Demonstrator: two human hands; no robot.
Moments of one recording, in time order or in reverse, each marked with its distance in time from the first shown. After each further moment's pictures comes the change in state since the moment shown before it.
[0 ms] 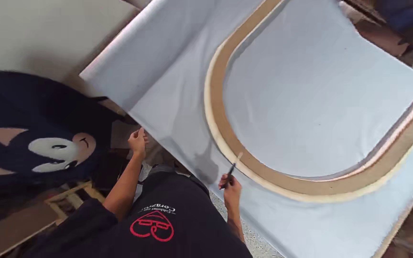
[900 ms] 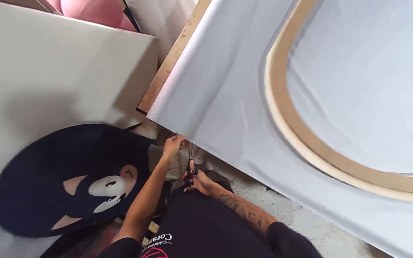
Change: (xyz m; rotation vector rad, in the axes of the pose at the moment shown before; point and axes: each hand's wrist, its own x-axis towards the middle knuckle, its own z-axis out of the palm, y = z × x) left_hand 0.228 0.113 -0.112 0.312 -0.642 0.016; right_hand -0.004 -0.039 0.512 0.397 -0.785 0.711
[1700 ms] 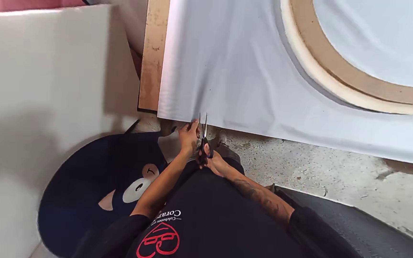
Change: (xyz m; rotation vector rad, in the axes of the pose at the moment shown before) left_hand 0.030 0.000 -0.039 -0.095 -0.063 0.105; right_hand 0.090 0.005 0.081 0.127 0.181 -0.390
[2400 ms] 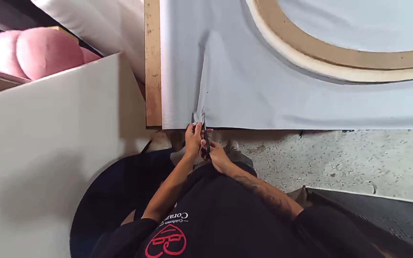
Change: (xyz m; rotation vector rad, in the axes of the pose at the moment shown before) left_hand -0.007 0.033 -0.004 0.056 -0.327 0.175; right_hand 0.015 -0.026 0.037 0.021 0.347 -0.227
